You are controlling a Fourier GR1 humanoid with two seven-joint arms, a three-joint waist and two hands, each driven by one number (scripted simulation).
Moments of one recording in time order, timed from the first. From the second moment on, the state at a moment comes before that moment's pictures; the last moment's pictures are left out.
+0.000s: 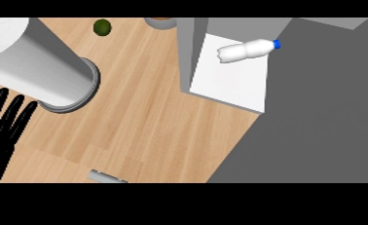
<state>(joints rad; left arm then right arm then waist) 0.24 0.79 -0.15 -1.82 1.02 -0.26 -0.47 0.27 -0.40 0.59 -2.43 -0.13 0.62 0.15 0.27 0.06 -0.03</state>
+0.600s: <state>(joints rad) 0.23 0.80 -0.13 -1.79 1.03 -0.28 -0.47 0.14 -0.31 0.58 -2.33 -0.26 0.60 0.24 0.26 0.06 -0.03</state>
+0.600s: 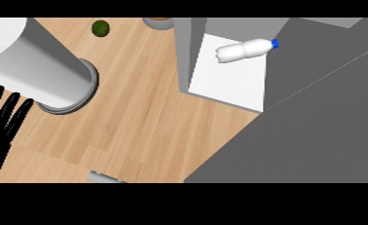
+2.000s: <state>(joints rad) 0.25 0.80 -0.09 -1.71 1.06 -0.33 -0.47 -0.78 -0.01 0.33 -1.46 -0.16 0.13 0.58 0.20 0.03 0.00</state>
